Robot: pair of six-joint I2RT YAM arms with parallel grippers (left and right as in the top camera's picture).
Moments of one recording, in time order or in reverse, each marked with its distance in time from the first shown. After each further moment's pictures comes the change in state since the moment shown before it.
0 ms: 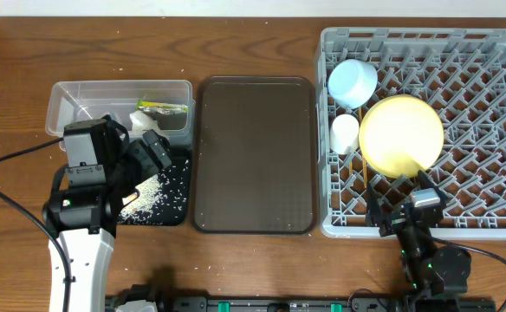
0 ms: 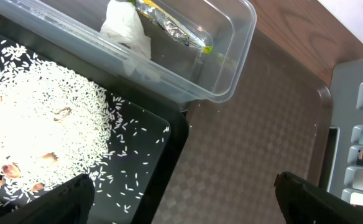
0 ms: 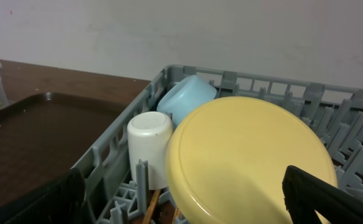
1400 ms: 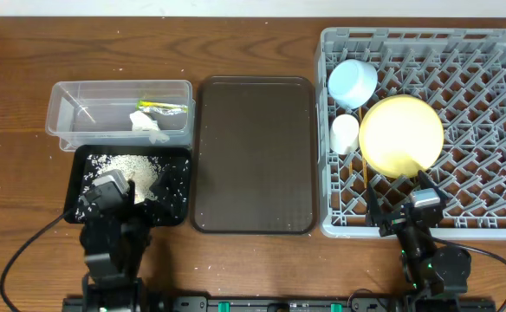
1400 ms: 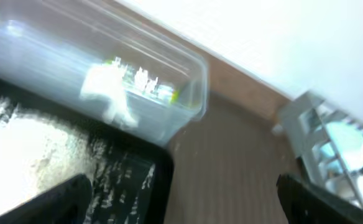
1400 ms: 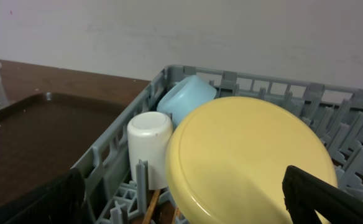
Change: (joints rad) left arm 0.000 -0.746 -0.660 0.520 0.013 0.000; right arm 0.000 0.000 0.000 0.000 0.000 0.000
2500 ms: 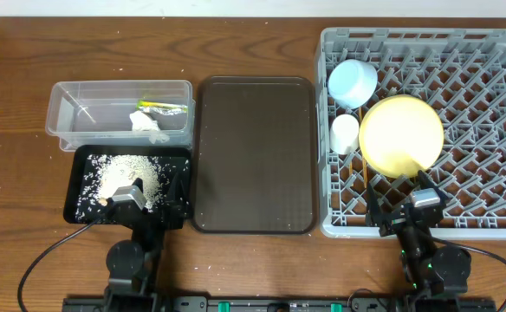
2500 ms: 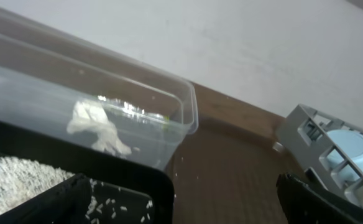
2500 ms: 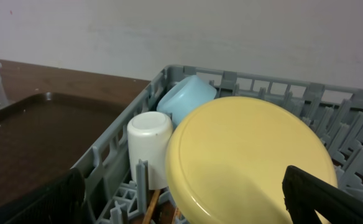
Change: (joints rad) left arm -0.208 -0.277 -0.259 0.160 -0.238 0.073; right arm 0.000 0.000 0.000 0.000 0.000 0.000
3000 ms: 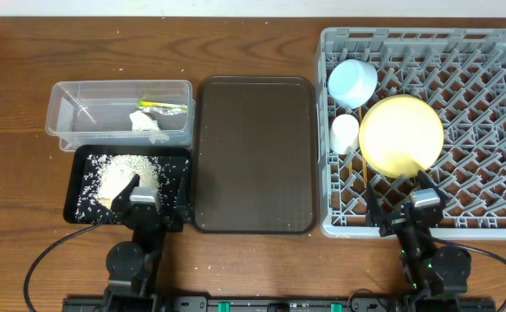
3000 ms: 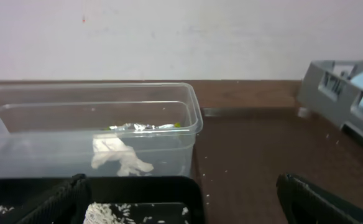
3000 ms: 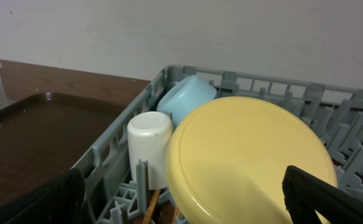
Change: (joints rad) left arm -0.004 -0.009 0.004 -0.007 0.034 0.367; right arm 0.000 0.000 0.000 0.000 0.000 0.000
